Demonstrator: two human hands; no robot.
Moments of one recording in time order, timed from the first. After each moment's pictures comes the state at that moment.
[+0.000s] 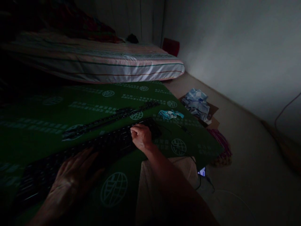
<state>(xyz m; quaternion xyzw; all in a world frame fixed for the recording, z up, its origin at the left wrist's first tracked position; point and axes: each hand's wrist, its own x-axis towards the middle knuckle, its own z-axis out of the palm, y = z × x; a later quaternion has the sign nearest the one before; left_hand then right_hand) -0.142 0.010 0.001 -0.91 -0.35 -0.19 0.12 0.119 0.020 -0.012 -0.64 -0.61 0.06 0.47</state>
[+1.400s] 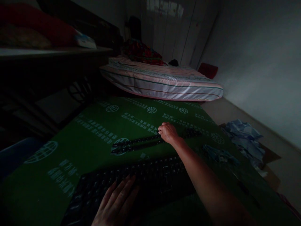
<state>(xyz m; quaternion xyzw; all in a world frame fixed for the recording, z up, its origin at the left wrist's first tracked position) -0.162 0.002 -0.032 -0.89 -0.33 -0.25 0.21 0.106 0.186 0.024 -0.61 -0.78 0.04 0.13</state>
